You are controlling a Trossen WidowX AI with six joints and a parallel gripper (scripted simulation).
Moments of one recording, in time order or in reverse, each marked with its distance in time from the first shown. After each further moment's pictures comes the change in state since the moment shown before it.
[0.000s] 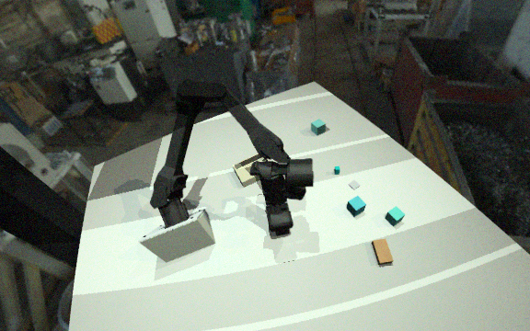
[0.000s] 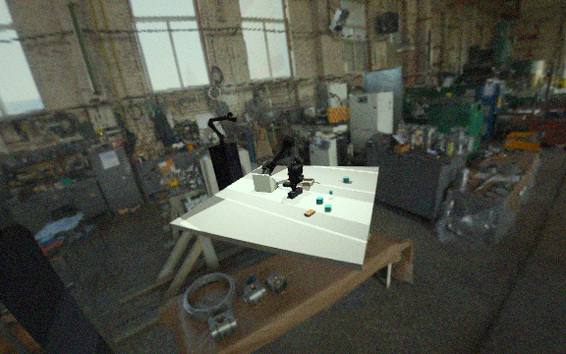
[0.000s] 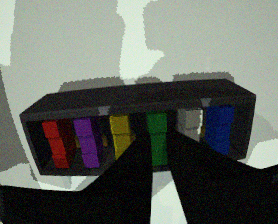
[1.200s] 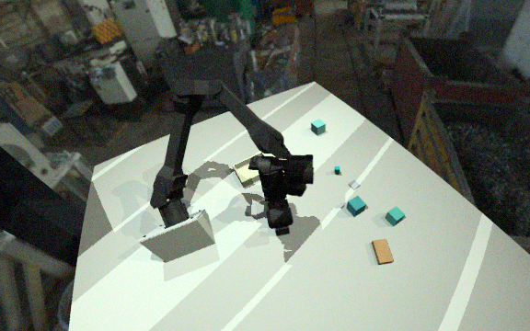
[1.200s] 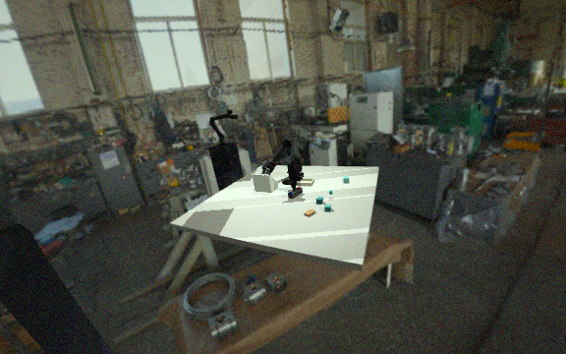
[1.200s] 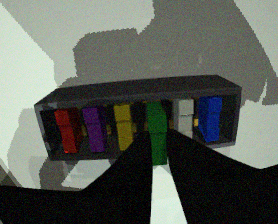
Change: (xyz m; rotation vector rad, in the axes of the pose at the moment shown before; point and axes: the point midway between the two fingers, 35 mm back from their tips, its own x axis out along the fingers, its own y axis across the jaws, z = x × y) arm -0.017 0.000 0.000 0.002 -0.001 0.002
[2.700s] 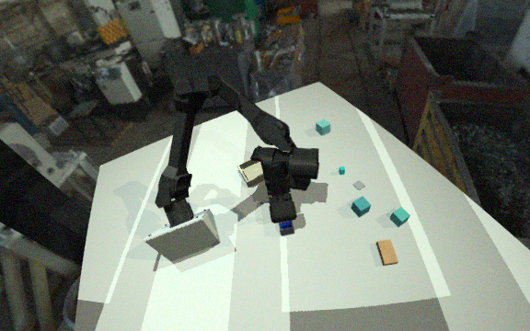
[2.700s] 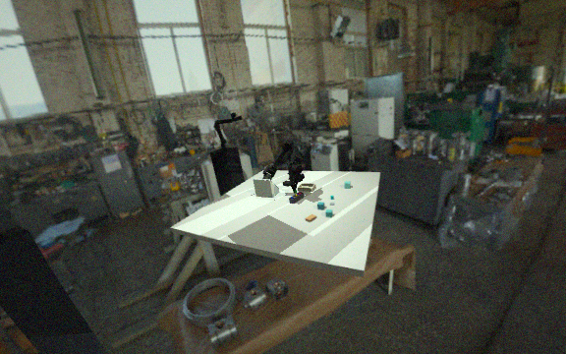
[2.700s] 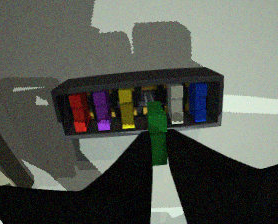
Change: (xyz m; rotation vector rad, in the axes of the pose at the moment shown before) arm -0.028 0.000 -0.001 0.003 0.003 0.002
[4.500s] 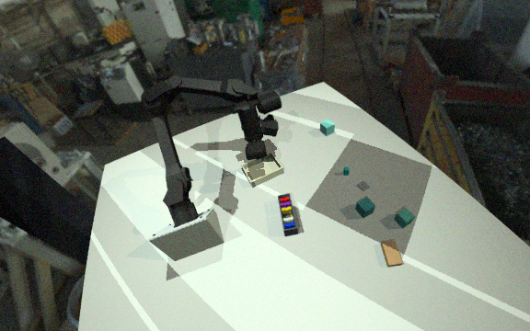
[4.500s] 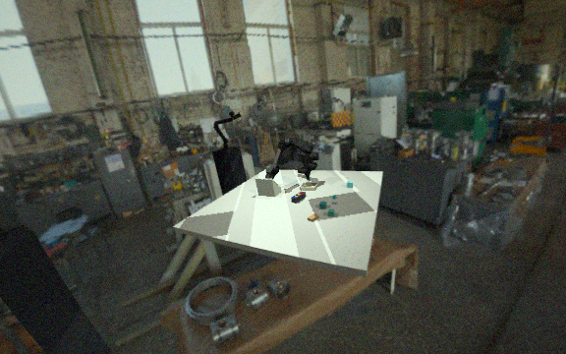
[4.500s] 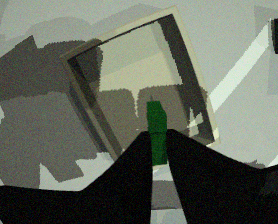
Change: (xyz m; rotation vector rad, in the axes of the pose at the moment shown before) arm -0.009 0.226 -0.058 -0.007 -0.005 0.005
